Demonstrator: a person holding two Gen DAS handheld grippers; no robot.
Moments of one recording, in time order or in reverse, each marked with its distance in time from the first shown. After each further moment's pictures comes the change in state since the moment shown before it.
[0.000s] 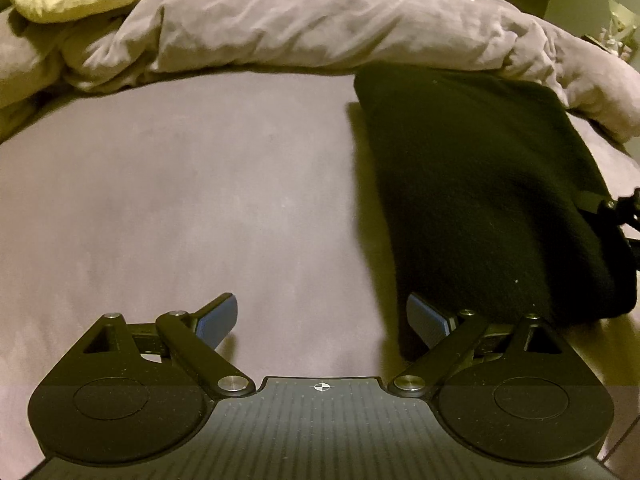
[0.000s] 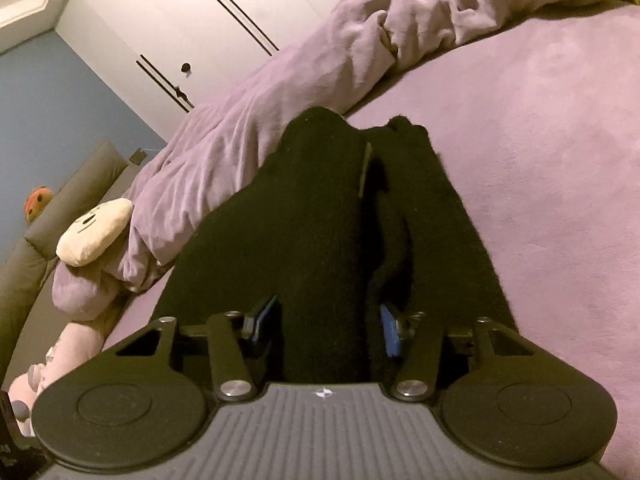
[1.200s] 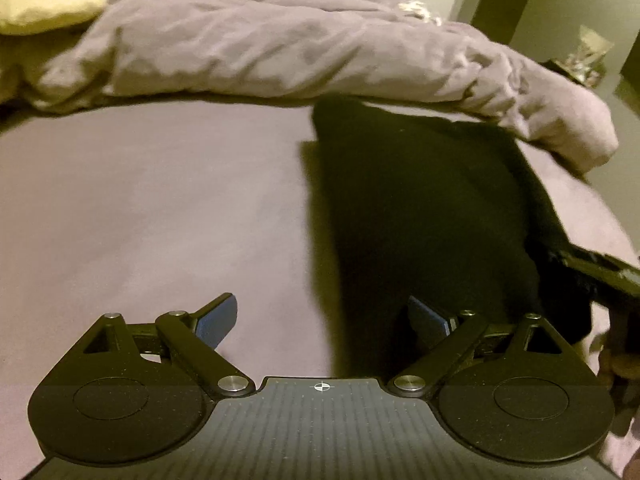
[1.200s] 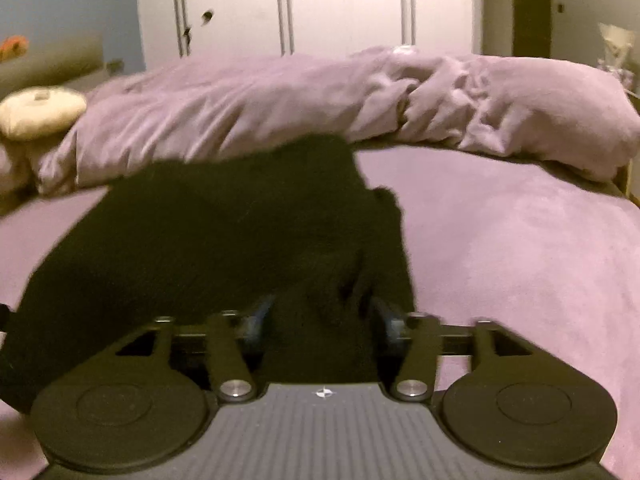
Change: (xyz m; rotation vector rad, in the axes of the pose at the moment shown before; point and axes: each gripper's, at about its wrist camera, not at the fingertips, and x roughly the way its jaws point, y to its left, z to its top) left arm 0.009 -0.013 0.034 -0.015 -0.049 -0.171; right arm 0.001 0.032 0.004 -0.511 -0.102 -0.316
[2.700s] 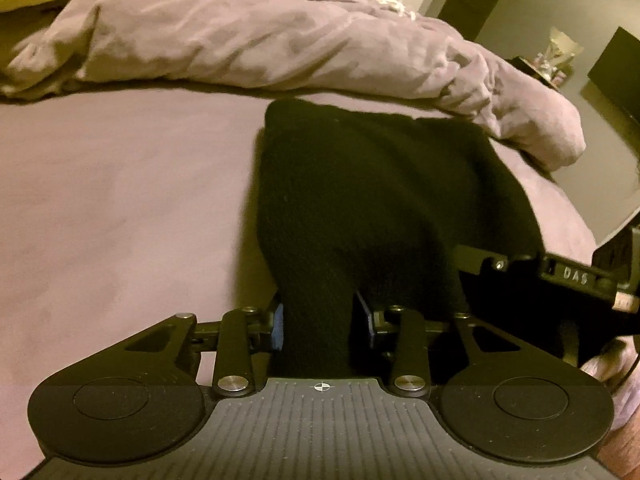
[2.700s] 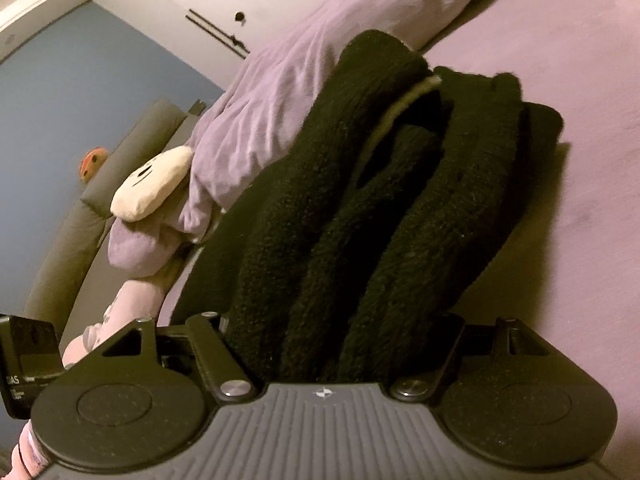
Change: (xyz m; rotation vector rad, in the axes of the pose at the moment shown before) left arm -0.001 0.045 0.010 0.007 0.048 -0.134; right arm 0.053 0.020 -0.012 0.482 0.225 0.593
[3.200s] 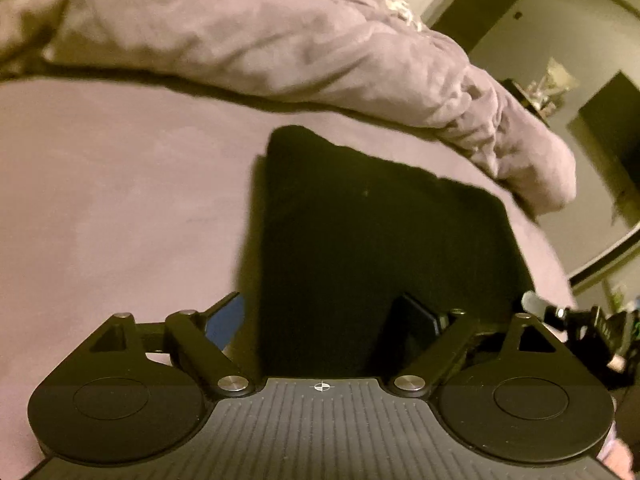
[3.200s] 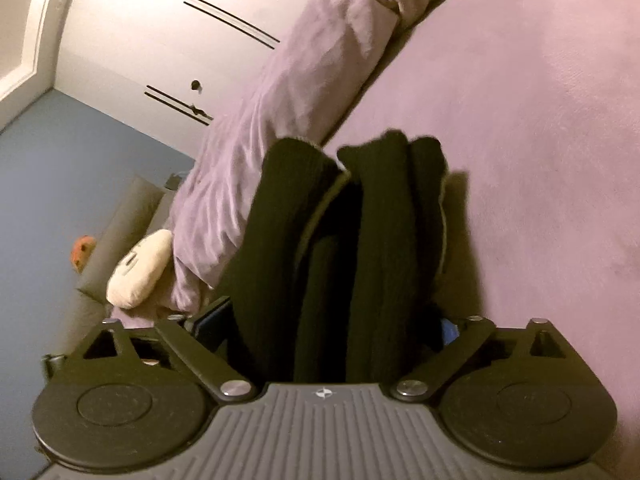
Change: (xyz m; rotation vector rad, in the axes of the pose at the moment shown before) left arm 0.062 0.044 0.071 -0.129 0.044 -0.164; right arm -0.024 -0.051 0.034 0.217 -0.138 -0.009
